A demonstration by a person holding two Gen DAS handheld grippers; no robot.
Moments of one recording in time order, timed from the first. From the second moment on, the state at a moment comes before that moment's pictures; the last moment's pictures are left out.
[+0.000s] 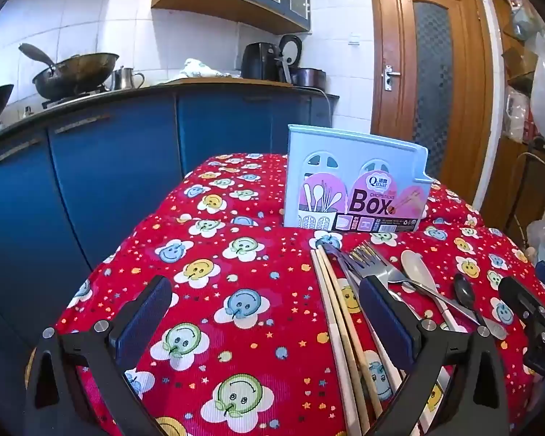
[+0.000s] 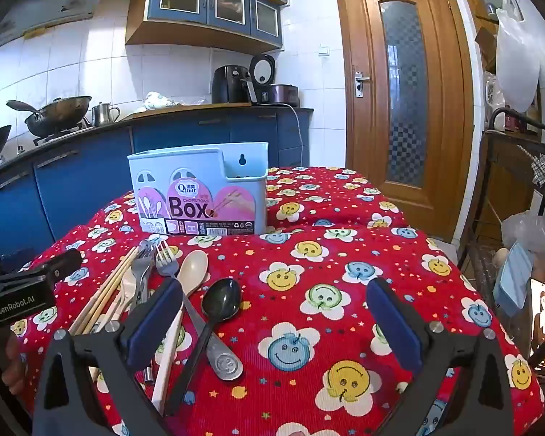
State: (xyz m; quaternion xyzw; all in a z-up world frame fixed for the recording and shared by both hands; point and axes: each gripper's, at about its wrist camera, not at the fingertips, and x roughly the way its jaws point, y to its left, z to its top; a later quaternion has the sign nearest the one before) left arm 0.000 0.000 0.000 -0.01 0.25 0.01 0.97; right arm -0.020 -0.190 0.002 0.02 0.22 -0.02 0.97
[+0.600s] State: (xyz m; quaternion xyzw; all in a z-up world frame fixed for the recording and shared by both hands) left arm 0.000 0.000 0.000 -0.01 0.24 0.01 0.97; right arm -0.019 -0.190 0.002 0.02 0.23 -0.02 0.97
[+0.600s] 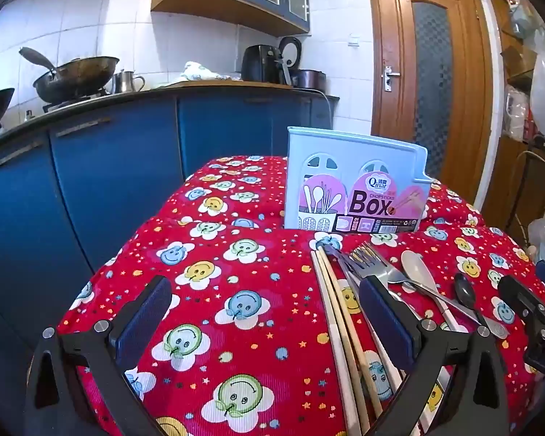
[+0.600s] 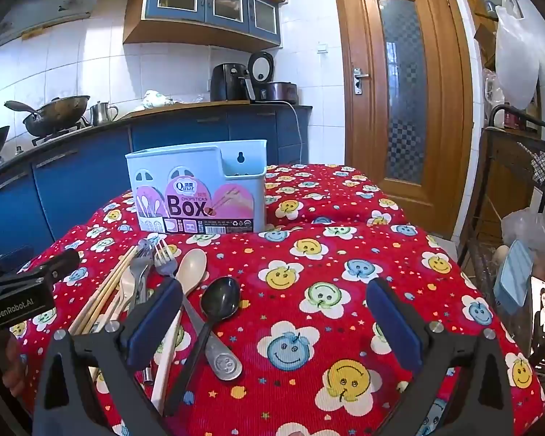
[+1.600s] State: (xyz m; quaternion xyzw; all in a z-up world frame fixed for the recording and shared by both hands) left arm 0.000 0.000 0.000 0.00 0.24 0.01 0.97; right arm -0.019 -0.192 0.002 0.02 0.23 -0.02 0.97
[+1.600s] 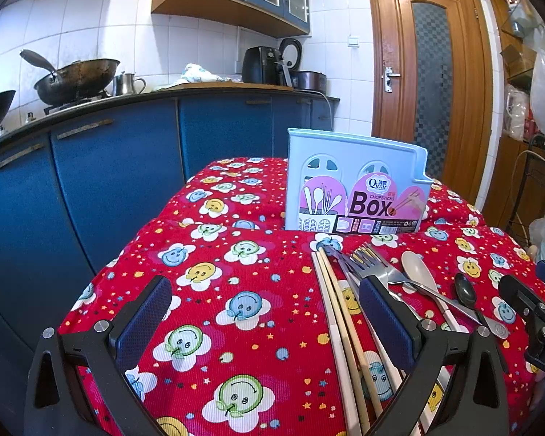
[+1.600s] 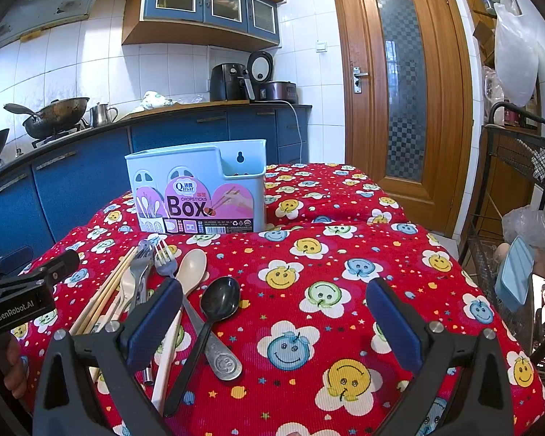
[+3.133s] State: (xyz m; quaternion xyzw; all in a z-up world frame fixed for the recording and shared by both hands) left arm -0.004 0.006 0.009 -0.01 0.24 0.01 0.97; right arm -0.018 -0.193 0.001 0.03 0.23 -0.02 0.97
